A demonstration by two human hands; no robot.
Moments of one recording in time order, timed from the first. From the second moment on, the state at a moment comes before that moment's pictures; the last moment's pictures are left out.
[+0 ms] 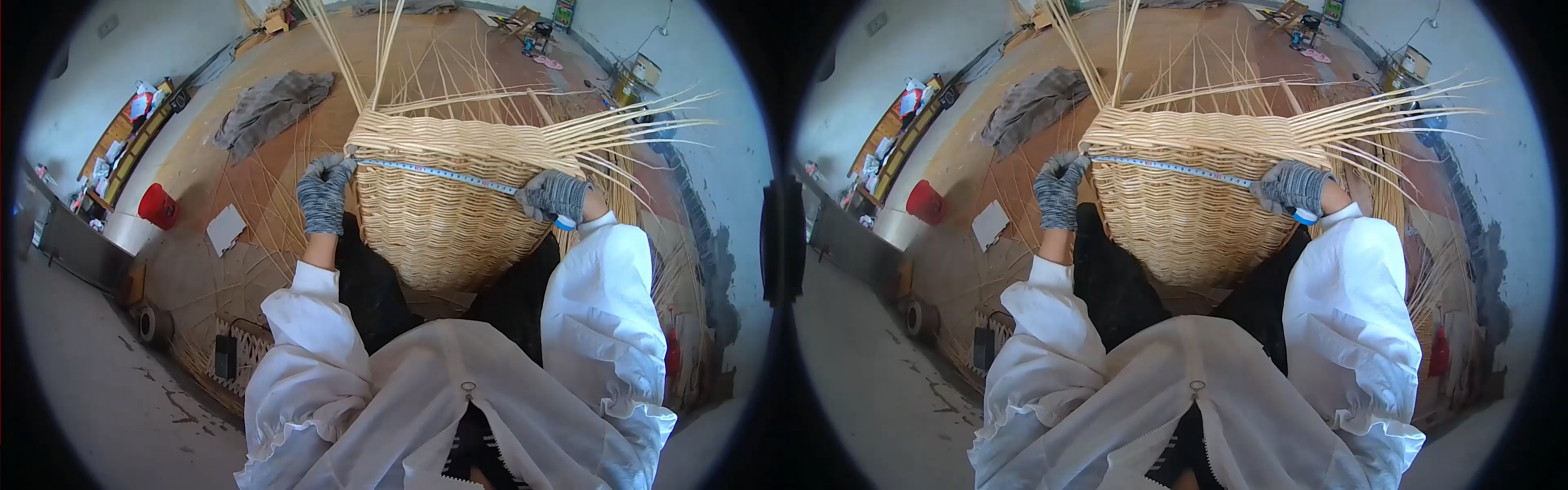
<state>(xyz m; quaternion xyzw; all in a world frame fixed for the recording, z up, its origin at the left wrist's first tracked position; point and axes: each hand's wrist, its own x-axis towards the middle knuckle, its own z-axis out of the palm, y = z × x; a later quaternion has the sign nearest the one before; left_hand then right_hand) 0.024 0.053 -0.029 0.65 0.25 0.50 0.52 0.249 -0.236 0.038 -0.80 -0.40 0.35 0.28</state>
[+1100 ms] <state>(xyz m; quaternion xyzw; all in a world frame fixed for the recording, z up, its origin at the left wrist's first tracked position) 0.015 0.103 -0.049 0.76 0.23 0.49 0.36 0.337 -0.381 0.033 -0.85 -0.47 0.02 0.21</state>
